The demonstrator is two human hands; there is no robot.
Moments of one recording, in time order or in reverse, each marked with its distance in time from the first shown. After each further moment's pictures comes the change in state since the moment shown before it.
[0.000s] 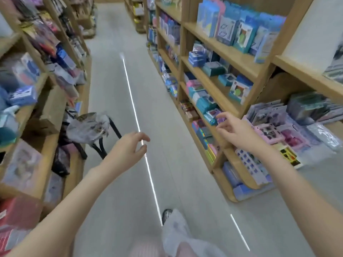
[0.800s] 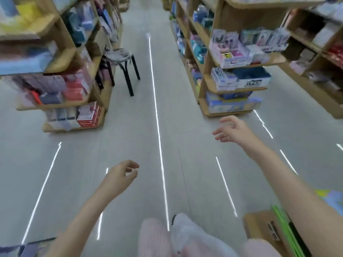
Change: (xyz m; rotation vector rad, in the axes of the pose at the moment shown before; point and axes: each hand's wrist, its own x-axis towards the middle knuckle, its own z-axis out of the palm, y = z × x) left_hand -0.865 0.360 0.217 -0.240 -0.038 -0.507; right_hand -0.845 0.113 -0.033 0.578 -0.109 0.232
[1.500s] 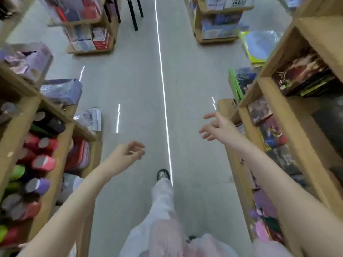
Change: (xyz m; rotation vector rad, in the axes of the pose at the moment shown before) left_hand -0.770 -0.050 0.249 -0.100 -0.159 -0.100; right_hand -0.767 0.298 -0.052 -0.113 -0.201 0.069
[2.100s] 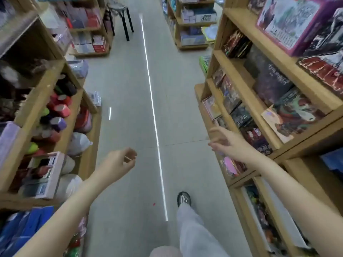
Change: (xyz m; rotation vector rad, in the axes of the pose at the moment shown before) left_hand -0.478 -0.131 0.182 0.317 0.089 0.209; right_hand -0.549 0.177 0.051 -0.392 -0.062 -0.148
